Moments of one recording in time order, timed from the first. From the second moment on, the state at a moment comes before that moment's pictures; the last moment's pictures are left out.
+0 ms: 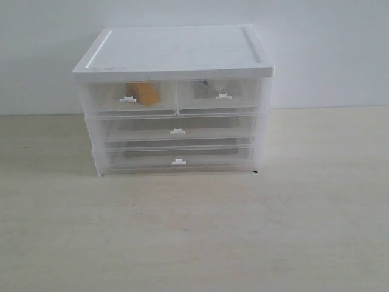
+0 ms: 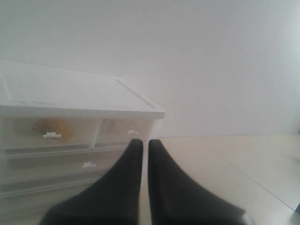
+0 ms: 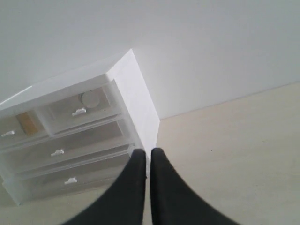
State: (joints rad) left arm -0.33 0.43 -0.37 -1.68 0.28 1.37; right arm 0.18 0.05 0.00 -0.47 0.03 0.82
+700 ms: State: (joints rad) left arm -0.33 0.43 -0.37 -1.68 0.28 1.37; right arm 0.18 0.05 0.00 -0.17 0.34 0.35
